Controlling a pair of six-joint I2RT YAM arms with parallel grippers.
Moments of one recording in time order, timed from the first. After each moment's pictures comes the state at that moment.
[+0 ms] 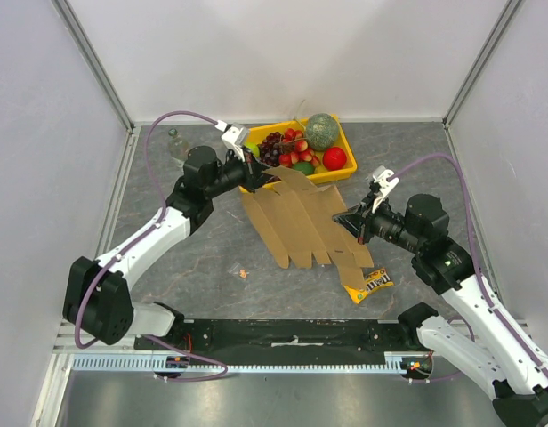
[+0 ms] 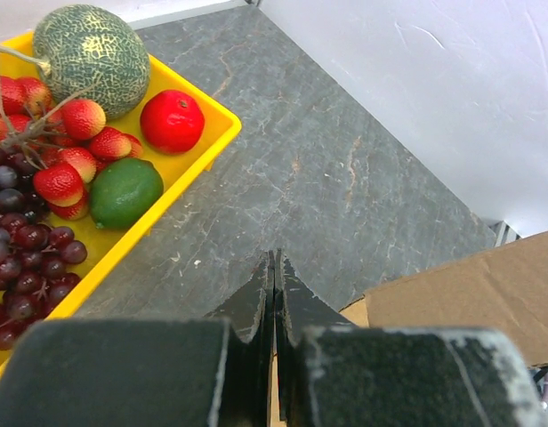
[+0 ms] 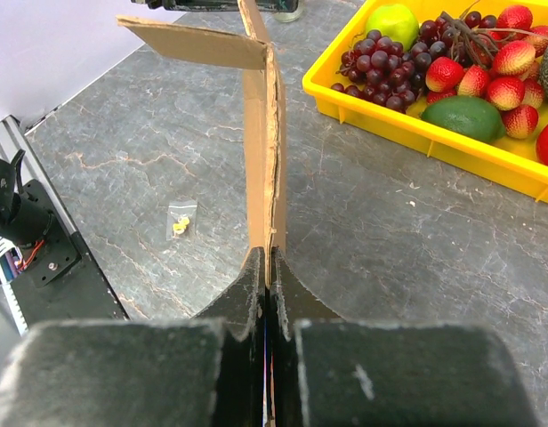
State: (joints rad) left arm -0.46 1.34 0.98 0.24 0.47 -0.33; right arm 0.49 0.73 0.79 -0.27 -0.41 0.13
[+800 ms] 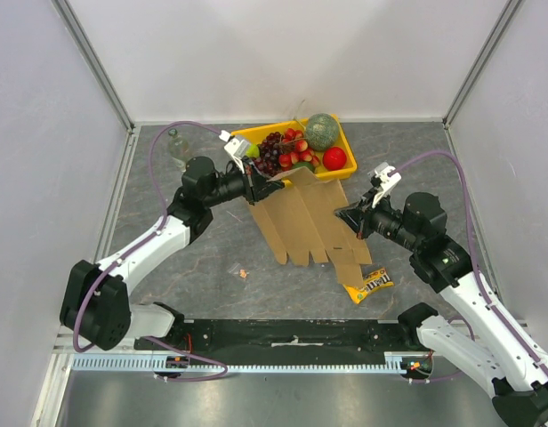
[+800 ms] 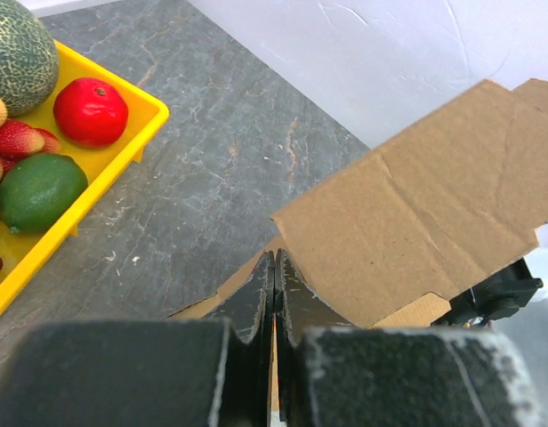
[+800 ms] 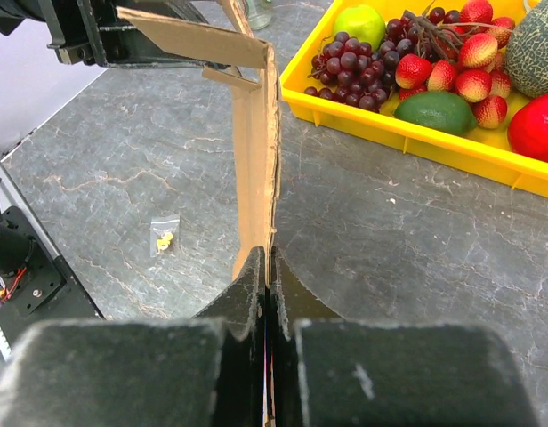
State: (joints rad) left arm -0.47 1.31 0.87 0.38 0.64 -0.39; right arm 0.49 0.76 0.79 -0.25 -0.33 0.17
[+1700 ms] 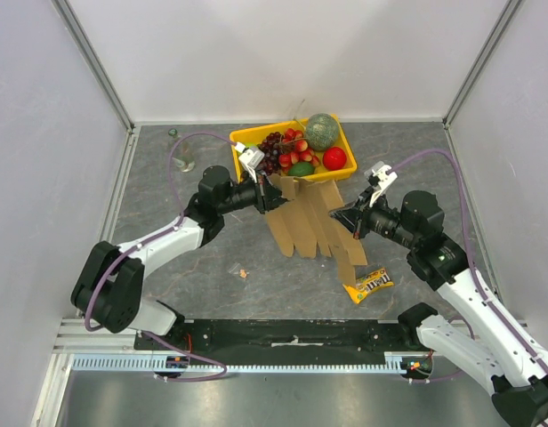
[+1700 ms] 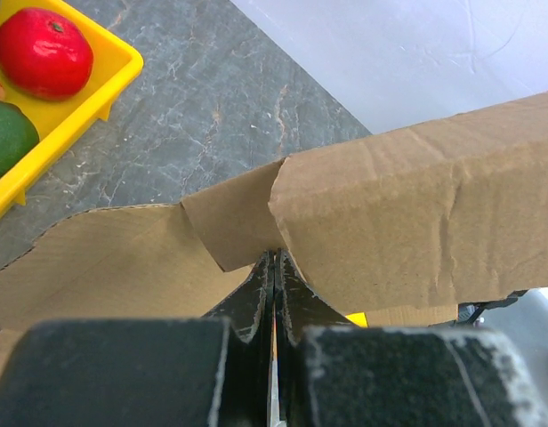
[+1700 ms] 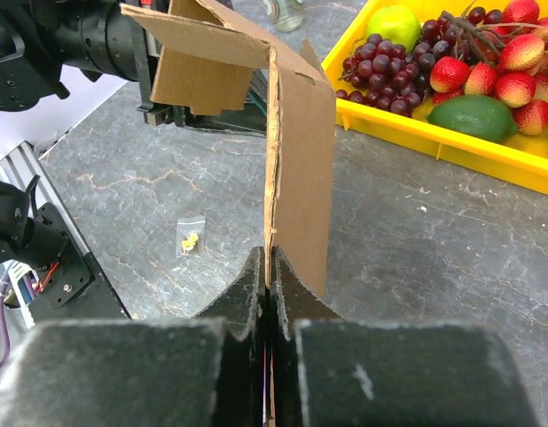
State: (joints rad) left arm -0.53 1.42 0.80 0.51 0.63 -0.45; right arm 0.49 0.77 0.77 -0.20 -0.40 0.21
